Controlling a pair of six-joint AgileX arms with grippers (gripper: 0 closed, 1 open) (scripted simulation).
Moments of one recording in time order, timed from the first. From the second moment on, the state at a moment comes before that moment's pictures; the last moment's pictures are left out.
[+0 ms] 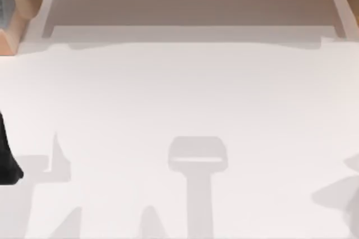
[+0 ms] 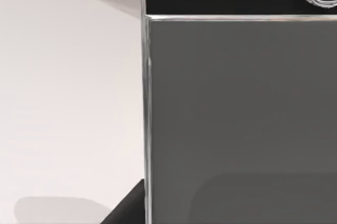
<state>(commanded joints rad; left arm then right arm) 0.00 0.00 0.00 0.00 0.00 0.00 -1.03 1.32 0.90 -0.86 -1.11 -1.28</state>
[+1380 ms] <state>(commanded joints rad) 0.00 0.00 0.00 0.00 0.00 0.00 -0.84 1.31 0.77 -0.42 -1.02 -0.92</state>
